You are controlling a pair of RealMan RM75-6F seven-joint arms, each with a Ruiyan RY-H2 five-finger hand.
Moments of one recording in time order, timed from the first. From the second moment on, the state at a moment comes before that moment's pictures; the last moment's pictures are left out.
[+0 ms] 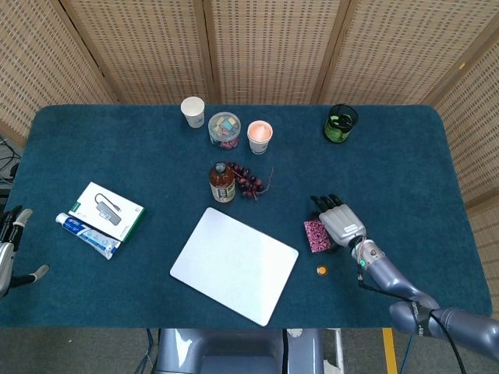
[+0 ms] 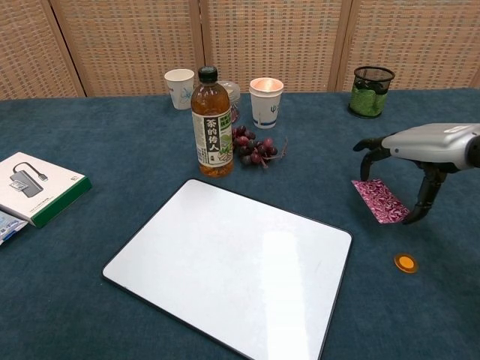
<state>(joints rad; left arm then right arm) -0.10 -1.05 -0.06 -1.70 1.37 1.41 0.11 0.75 -1.36 0.11 -1.45 -1.12 0.72 -0.33</state>
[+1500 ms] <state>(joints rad) -0.12 -1.03 -0.05 -1.69 1.39 1.37 0.05 1.09 -1.52 0.10 -1.82 -0.52 1.01 -0.89</state>
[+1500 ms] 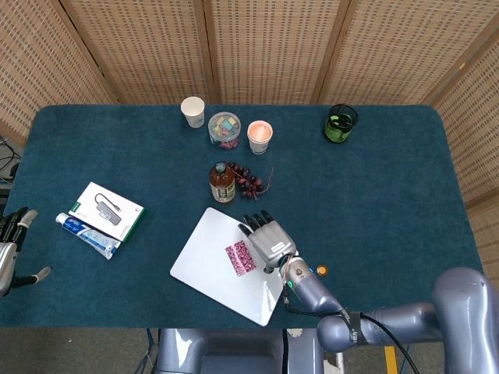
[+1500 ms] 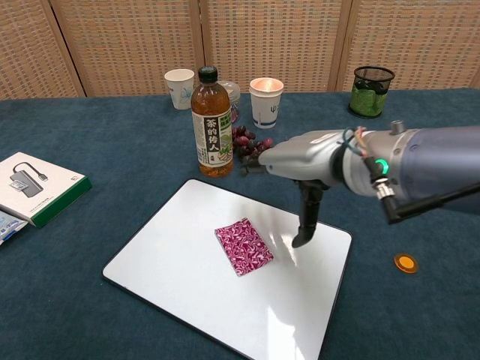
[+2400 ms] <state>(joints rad) -0.11 -1.05 -0.04 -1.70 1.40 1.39 0.10 0.69 -1.29 -0.17 -1.64 -1.25 1.02 -0.30</state>
